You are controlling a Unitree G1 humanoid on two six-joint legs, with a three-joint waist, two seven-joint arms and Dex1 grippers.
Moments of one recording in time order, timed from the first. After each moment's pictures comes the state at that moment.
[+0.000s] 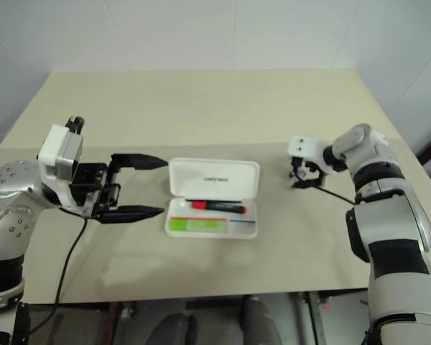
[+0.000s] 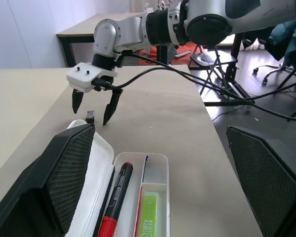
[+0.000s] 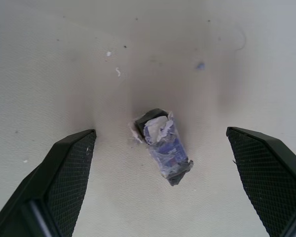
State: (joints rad) left arm -0.50 0.77 0.18 -0.31 -0.74 0.56 -1.17; right arm -1.31 -0.63 0.32 1.36 -0.45 -0.19 1.18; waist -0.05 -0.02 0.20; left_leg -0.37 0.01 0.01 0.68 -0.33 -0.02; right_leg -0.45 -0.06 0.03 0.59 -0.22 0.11
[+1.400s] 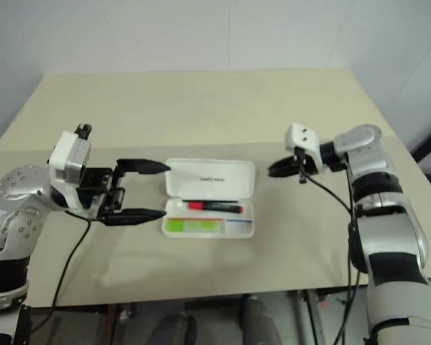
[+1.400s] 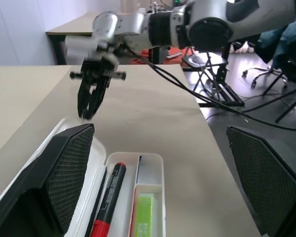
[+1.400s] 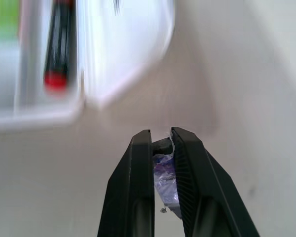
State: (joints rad) left arm -0.48 0.76 0.13 -0.26 -0.72 0.50 -1.20; right arm -1.10 -0.65 0.15 0.94 0.05 -0.09 1.52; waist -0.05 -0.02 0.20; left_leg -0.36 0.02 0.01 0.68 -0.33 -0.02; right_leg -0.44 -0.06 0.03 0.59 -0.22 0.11
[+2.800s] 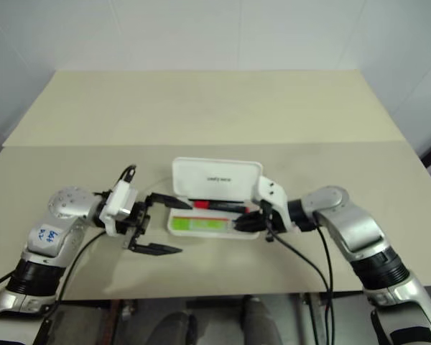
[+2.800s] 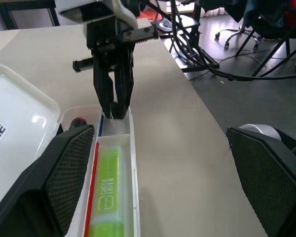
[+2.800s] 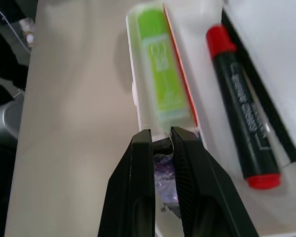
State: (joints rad) left arm -0.42 0.66 -0.08 -0.08 -0.47 0.17 -1.36; right arm -0.56 -0.73 0.29 -0.13 0.37 0.63 1.20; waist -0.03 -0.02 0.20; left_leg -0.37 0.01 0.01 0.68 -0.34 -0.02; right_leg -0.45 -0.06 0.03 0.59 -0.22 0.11
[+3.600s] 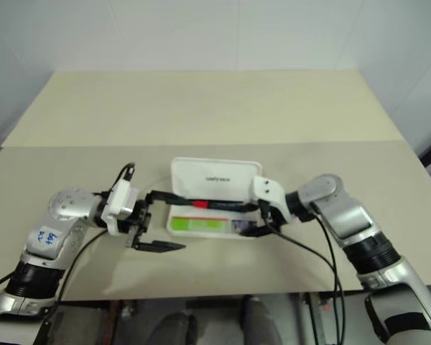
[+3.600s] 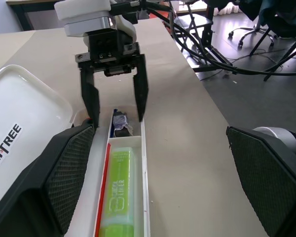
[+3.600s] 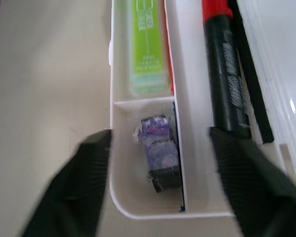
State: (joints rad) left arm -0.42 0.66 -0.08 -0.11 -0.47 0.16 -1.30; right arm -0.67 -0.71 0.35 0.00 0.21 0.51 1.30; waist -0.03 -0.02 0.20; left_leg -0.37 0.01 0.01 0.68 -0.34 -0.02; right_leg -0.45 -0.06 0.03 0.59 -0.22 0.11
